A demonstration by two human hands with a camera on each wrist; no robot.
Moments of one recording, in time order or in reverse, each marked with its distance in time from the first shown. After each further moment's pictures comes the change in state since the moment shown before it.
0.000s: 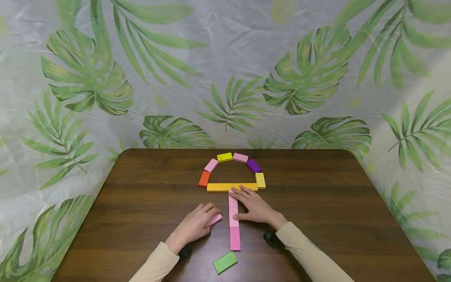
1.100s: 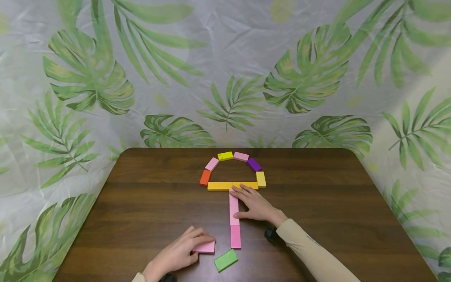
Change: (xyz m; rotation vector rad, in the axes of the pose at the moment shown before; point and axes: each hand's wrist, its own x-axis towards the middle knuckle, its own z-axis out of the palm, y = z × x) left_hand -0.071 0.015 -0.005 -0.205 -0.029 0.122; right_hand 0.003 0.000 0.000 -0.055 -0.003 -0.013
